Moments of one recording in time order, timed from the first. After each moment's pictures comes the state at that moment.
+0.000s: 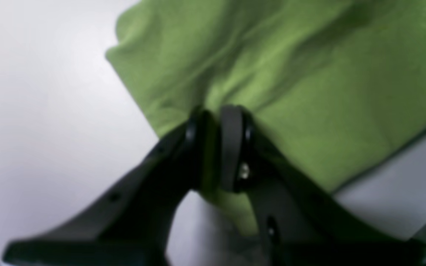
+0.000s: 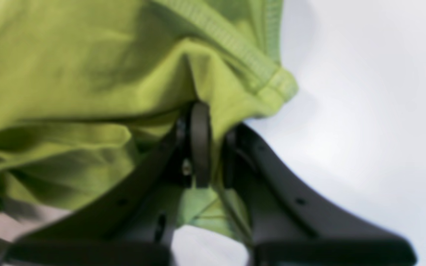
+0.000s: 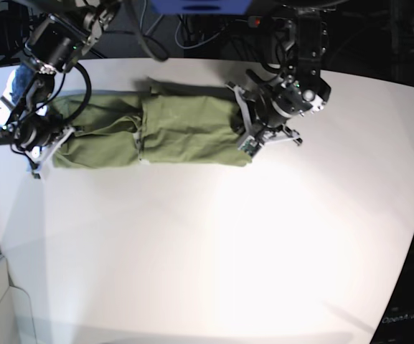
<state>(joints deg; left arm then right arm) 13.3 3.0 -1.3 92.2 10.5 -38.7 38.6 4.8 1.6 40.1 88.5 6.1 41.1 -78.8</state>
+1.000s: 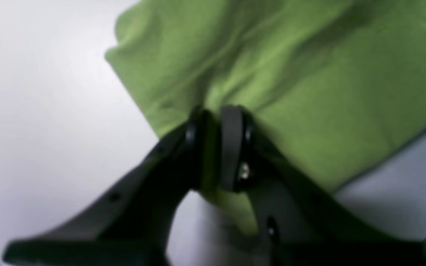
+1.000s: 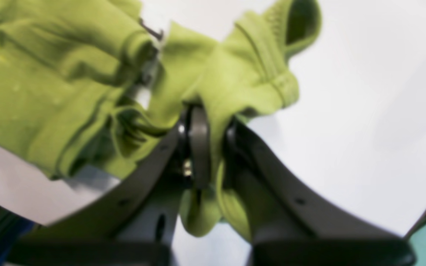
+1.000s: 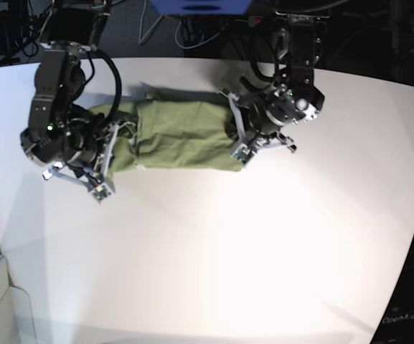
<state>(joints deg) 10.6 5.1 -1.2 91.0 11.6 -39.1 40.9 -1.2 2.1 10.0 107.4 5.5 41.1 -79.0</state>
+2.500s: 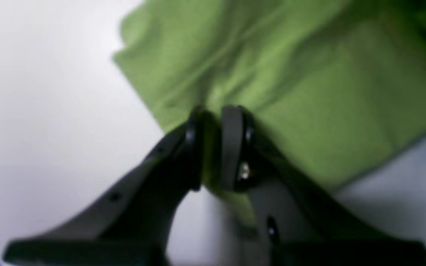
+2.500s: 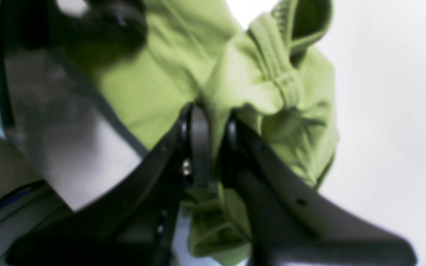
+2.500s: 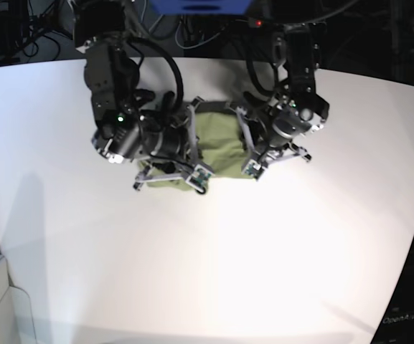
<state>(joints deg) 7.5 9.1 -5.9 96.7 15.5 -39.4 47.1 -1.2 -1.6 -13.4 107.1 5.3 41.1 -72.7</state>
